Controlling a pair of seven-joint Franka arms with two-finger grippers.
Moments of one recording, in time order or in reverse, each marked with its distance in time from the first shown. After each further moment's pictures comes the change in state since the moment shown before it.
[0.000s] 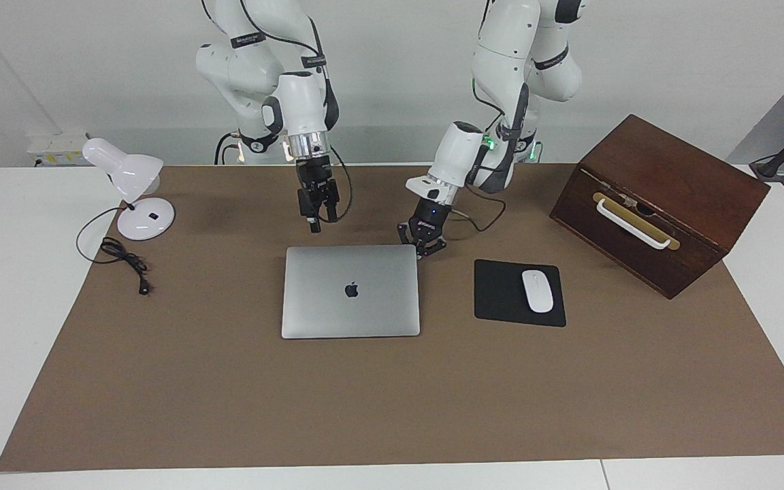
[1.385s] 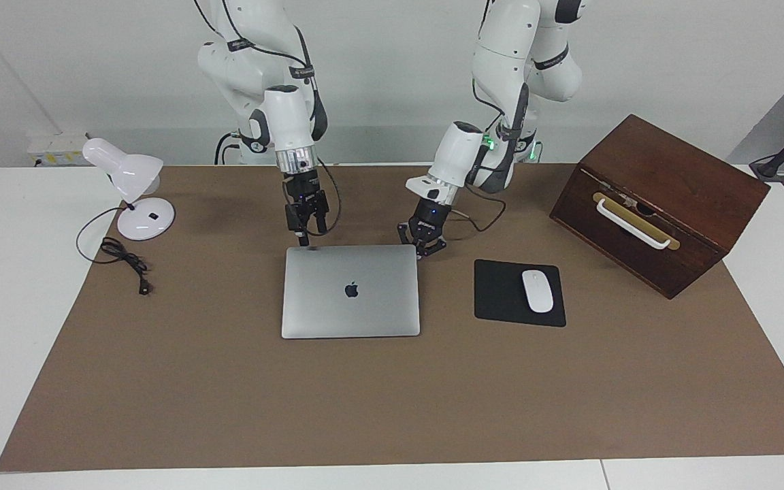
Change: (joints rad) left arm 0.000 0.000 0.000 0.000 0.000 0.000 0.001; right arm -0.109 0.107 0.000 0.020 -0.116 0.029 -0.009
